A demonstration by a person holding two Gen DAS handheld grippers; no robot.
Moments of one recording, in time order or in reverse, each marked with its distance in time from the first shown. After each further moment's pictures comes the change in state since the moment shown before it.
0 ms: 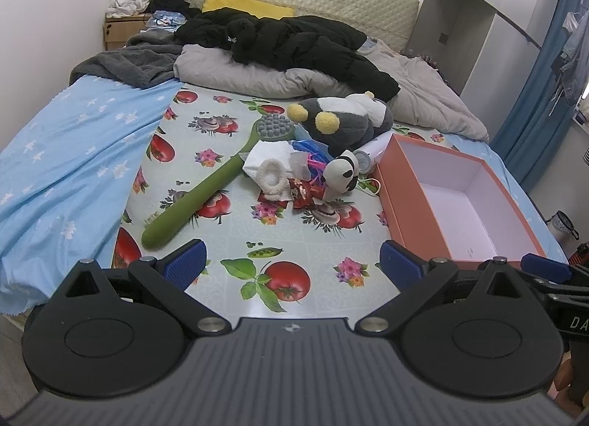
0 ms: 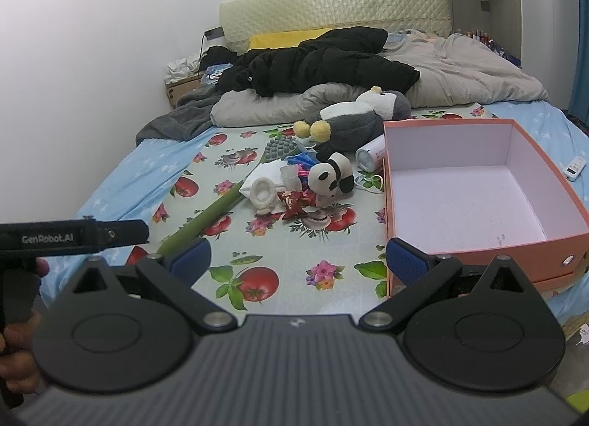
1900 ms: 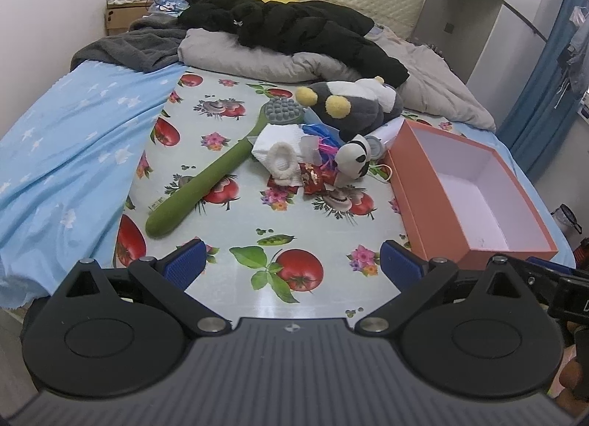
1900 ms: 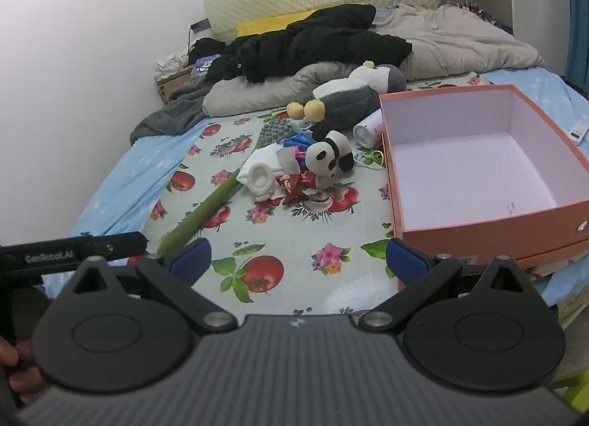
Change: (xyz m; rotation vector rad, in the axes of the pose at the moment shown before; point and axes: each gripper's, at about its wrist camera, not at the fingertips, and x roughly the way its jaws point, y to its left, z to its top) left arm 0.022 0.018 -0.007 -0.008 0.046 0.009; right arm 0.021 -0.006 -0.008 0.085 0.055 0.005
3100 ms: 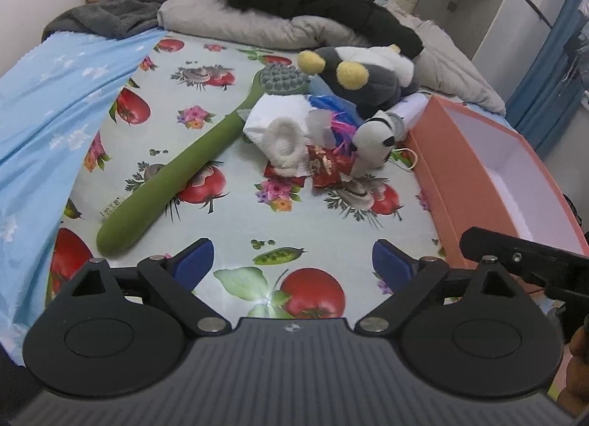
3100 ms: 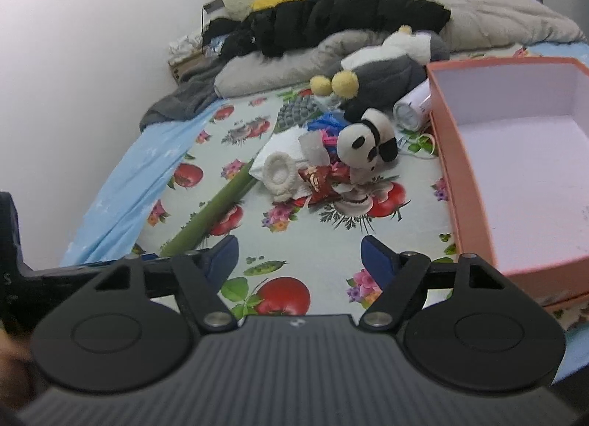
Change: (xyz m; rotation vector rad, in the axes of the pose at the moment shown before) left arm 0.129 0.024 0.017 -0.003 0.080 -0.039; right arm 0.117 0.005 0.018 0.024 0.086 0.098
